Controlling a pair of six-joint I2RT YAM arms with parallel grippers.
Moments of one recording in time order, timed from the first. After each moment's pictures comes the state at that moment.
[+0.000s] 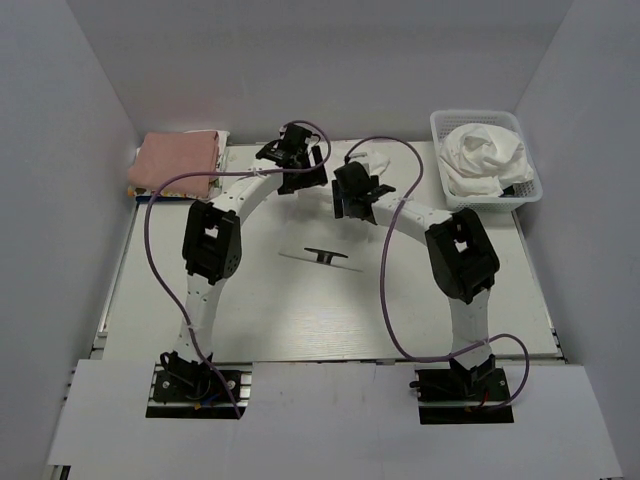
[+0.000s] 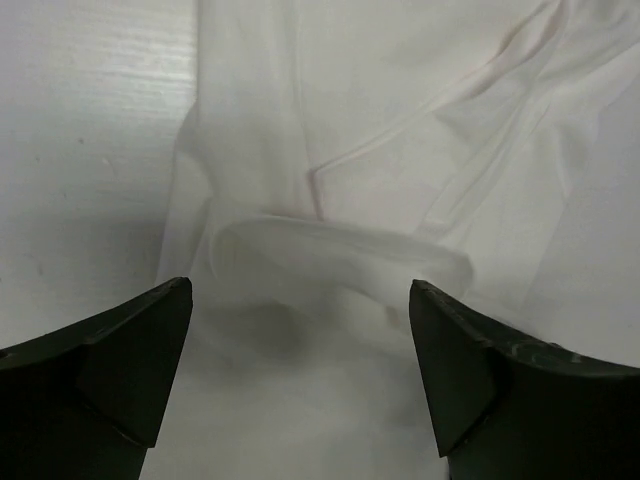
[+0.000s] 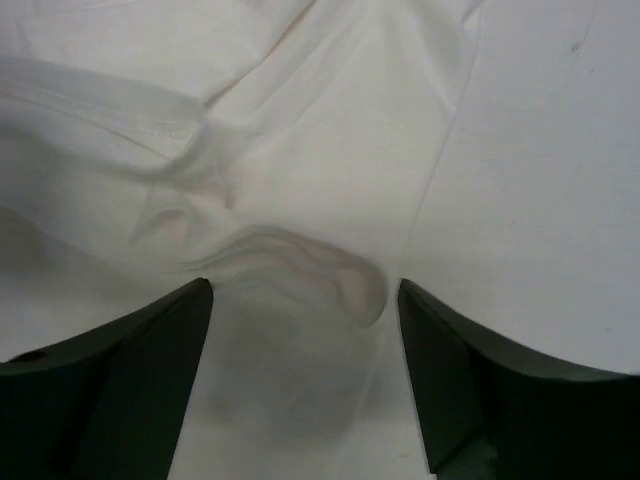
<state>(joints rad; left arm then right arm) -0.46 2.26 2.01 -0.64 -0.11 -0.57 0.62 2.02 1.47 -0.30 0.39 0.31</state>
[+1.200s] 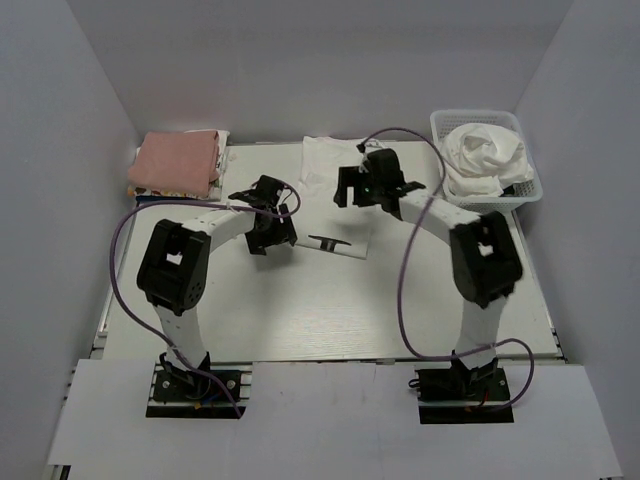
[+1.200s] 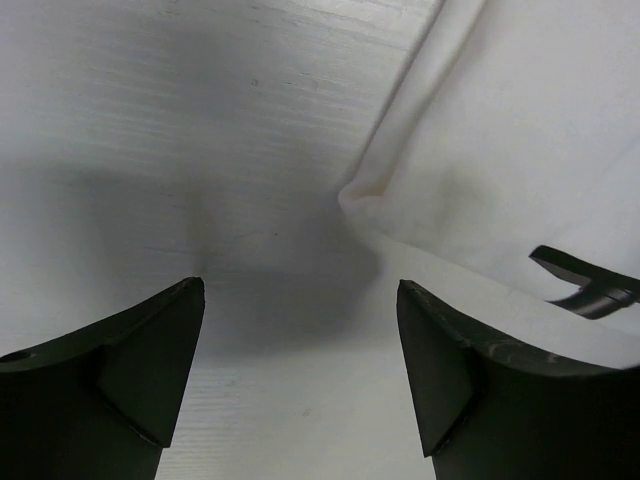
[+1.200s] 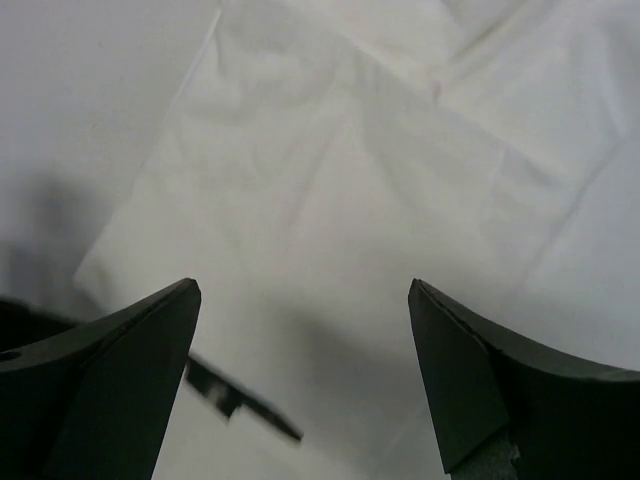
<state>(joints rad) -0.41 1.87 1.27 -0.57 -0.07 -0.67 0.48 1.99 1.46 -0.10 -0.12 0.27</state>
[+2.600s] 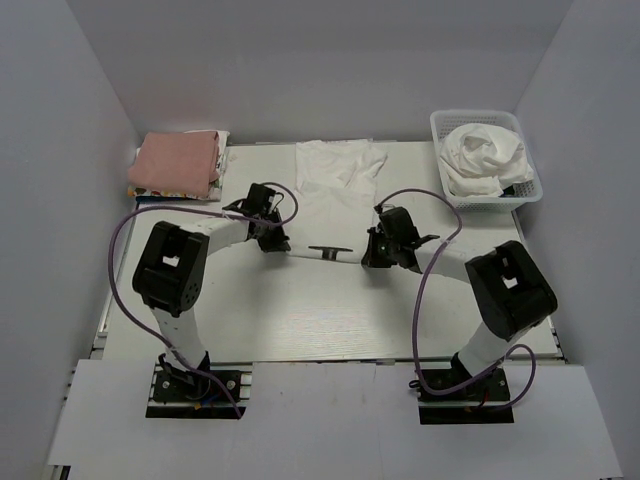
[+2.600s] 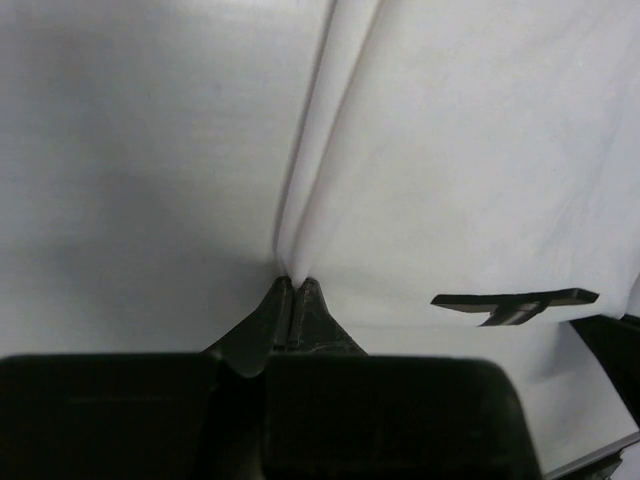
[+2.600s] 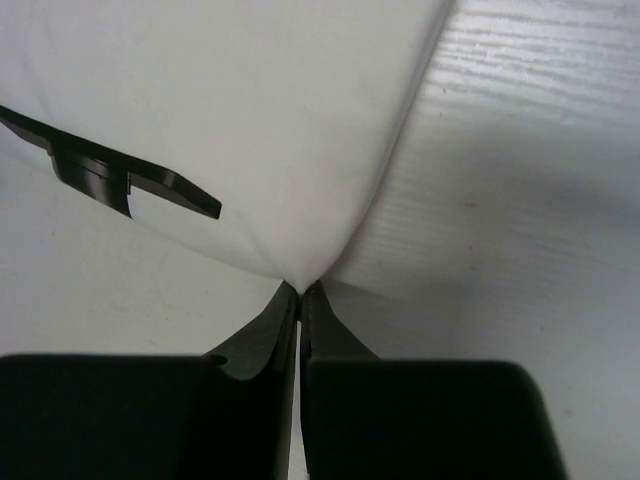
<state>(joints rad) -0.38 1.87 1.14 -0.29 0.14 -0.65 0.52 1.67 0.81 -0.01 -0.12 0.44</state>
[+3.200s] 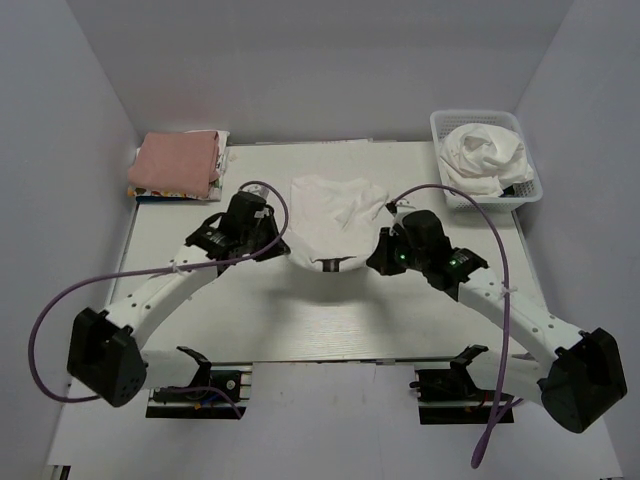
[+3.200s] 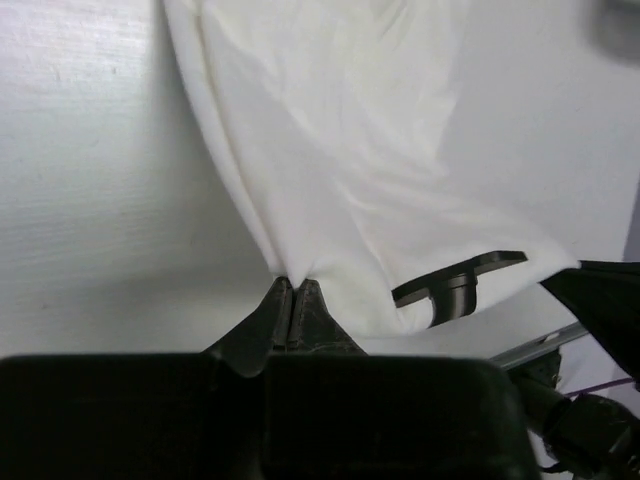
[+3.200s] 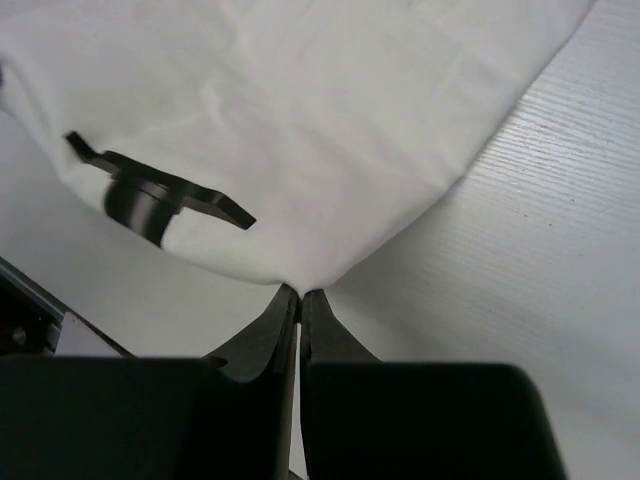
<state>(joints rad) -0.54 1.29 0.98 -0.50 0.05 -0.71 0.61 1.11 0.77 -0.32 -0.17 0.39</state>
